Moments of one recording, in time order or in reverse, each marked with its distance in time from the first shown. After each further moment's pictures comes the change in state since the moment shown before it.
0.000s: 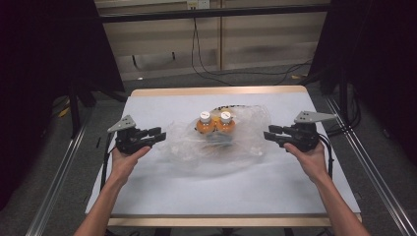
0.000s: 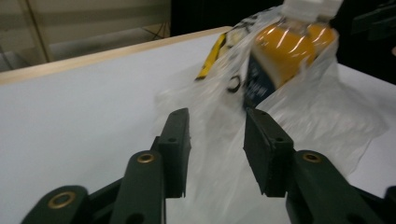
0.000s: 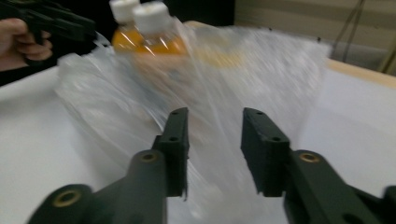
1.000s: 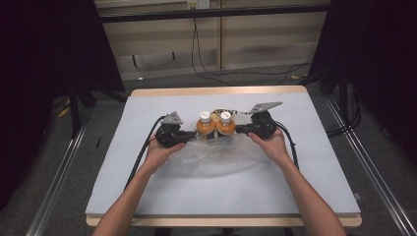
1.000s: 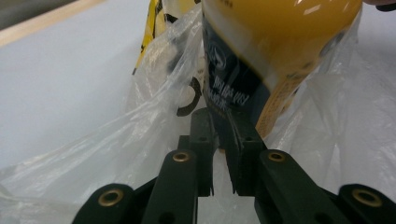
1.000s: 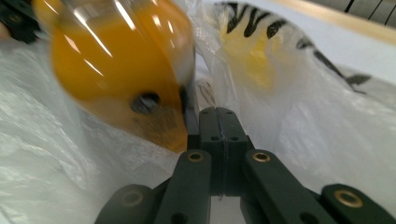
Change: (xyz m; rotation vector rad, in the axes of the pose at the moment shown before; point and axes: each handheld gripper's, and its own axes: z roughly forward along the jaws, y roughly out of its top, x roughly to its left) left arm -0.019 0.003 0.101 0.273 -0.072 0.126; right arm -0.005 0.005 0.116 0.216 0.025 -0.030
